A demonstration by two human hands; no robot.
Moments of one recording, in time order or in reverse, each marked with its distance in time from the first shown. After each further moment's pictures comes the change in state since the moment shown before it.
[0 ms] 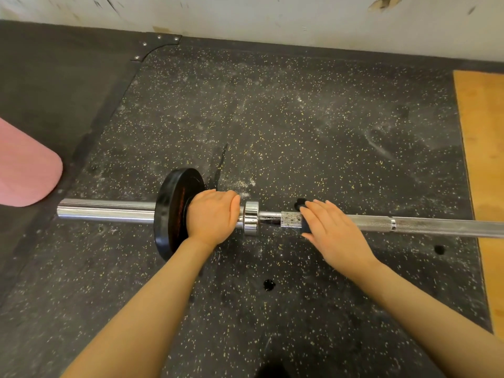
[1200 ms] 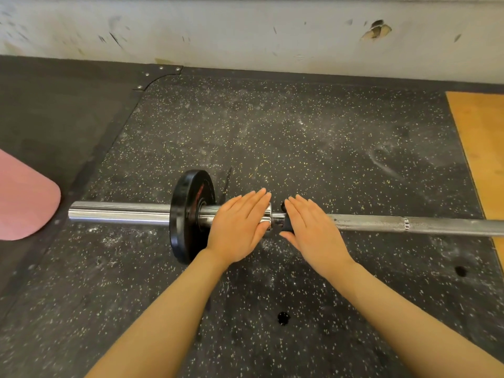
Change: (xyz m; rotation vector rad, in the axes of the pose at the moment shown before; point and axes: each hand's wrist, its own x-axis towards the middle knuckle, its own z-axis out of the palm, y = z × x) left_hand 0.027 0.000 0.009 -0.082 -0.104 0.281; right_hand 0.074 -0.030 0.015 -0.011 0.106 0.137
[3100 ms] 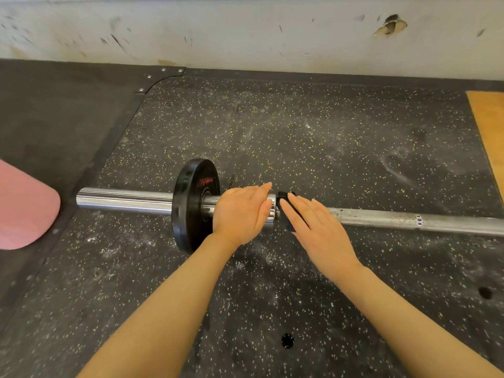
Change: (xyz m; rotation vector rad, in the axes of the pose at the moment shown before) left_hand 0.054 -0.018 -0.002 -0.017 -0.087 -0.184; right_hand 0.021 0.021 0.018 0.066 0.086 -0.089
